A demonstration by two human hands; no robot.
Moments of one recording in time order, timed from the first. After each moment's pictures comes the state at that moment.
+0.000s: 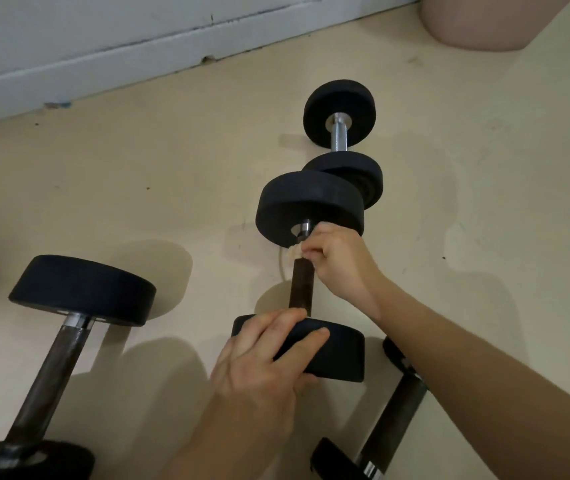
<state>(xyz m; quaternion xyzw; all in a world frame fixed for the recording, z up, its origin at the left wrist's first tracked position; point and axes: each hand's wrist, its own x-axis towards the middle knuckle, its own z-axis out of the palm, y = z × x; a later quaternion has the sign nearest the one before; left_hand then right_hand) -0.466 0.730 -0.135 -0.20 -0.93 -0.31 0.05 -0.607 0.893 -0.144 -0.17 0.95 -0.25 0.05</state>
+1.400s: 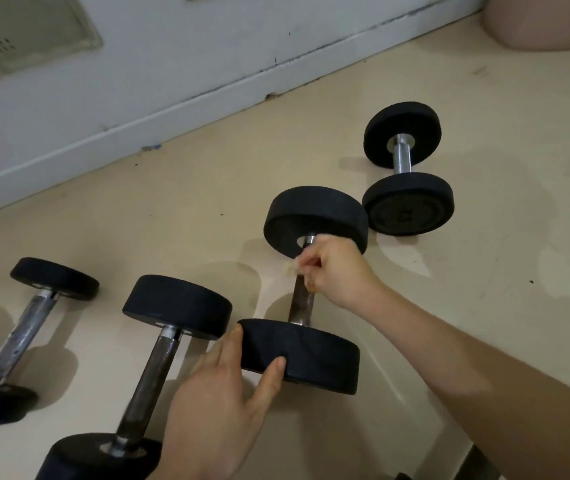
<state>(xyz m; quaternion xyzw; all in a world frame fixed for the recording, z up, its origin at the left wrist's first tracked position) -0.464 0.642 -0.108 0.09 -0.97 -0.20 -0.08 -0.623 0.800 -0.141 -0.08 0.90 -0.38 0.17</state>
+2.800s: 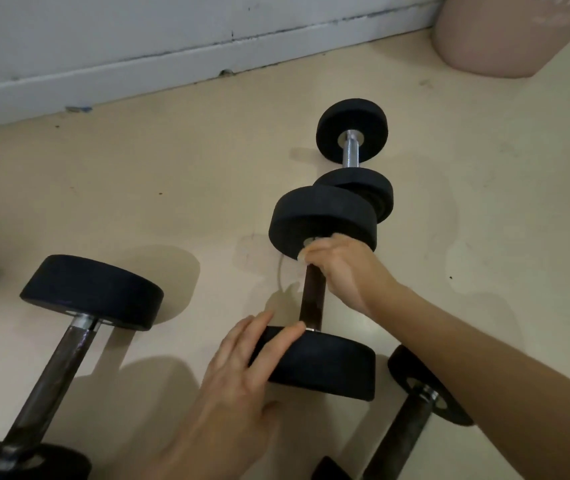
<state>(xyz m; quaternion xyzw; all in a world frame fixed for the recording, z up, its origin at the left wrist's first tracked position) -0.464 0.703 -0.155 -0.16 -0.92 -0.35 -0.07 -0.619 0.891 -0.138 -0.29 0.95 -0.07 0.12</state>
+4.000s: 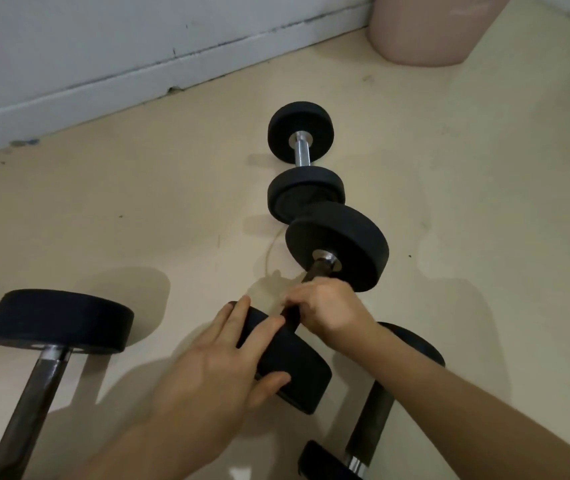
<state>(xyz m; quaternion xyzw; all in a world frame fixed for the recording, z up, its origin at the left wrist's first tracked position) -0.488 0.713 -0.101 -0.22 -0.95 -0.15 -0.13 -0.552 0.911 -0.140 -0.15 0.96 -0.20 0.13</state>
